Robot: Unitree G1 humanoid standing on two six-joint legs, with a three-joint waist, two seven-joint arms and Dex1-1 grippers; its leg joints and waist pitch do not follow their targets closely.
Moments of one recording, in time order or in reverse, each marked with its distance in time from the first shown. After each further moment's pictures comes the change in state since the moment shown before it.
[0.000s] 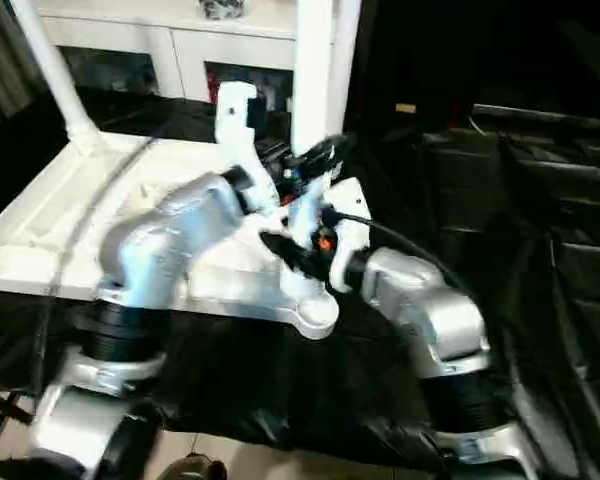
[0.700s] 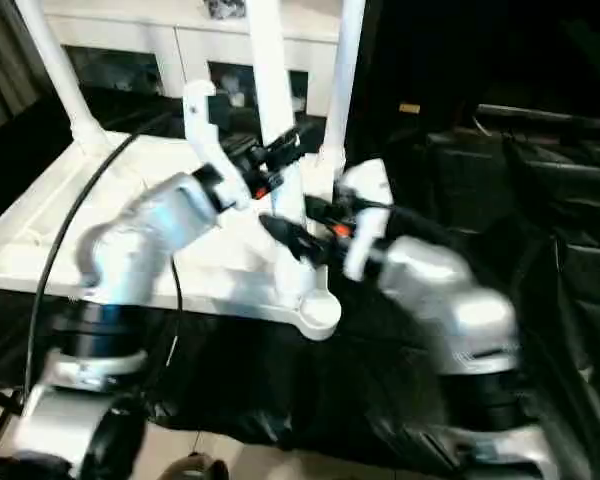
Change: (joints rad) left arm 0.012 0.142 0.074 0.034 -0.186 0.061 -0.320; right arm -0.001 -0.156 -0.088 -0.074 0.204 0.027 0.334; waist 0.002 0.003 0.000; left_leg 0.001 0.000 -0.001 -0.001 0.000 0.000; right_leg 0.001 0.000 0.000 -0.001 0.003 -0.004
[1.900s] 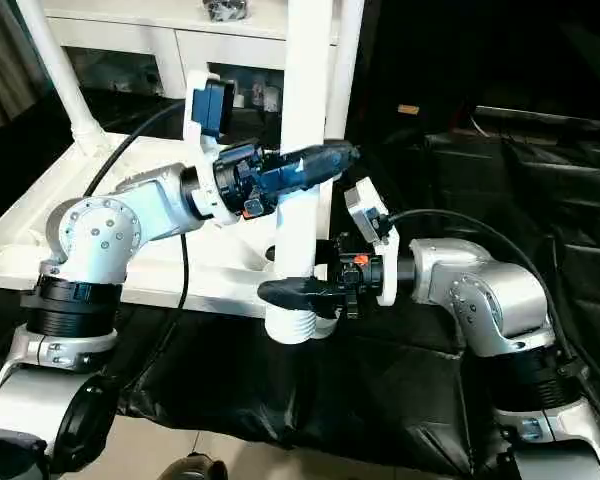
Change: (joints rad) left arm -0.066 0.088 -0.065 0.014 -0.124 0.115 -0.322; right arm -0.067 -0.141 0.122 0.082 0.067 0.091 0.322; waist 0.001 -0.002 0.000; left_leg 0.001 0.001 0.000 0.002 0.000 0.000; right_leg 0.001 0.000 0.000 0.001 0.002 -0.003
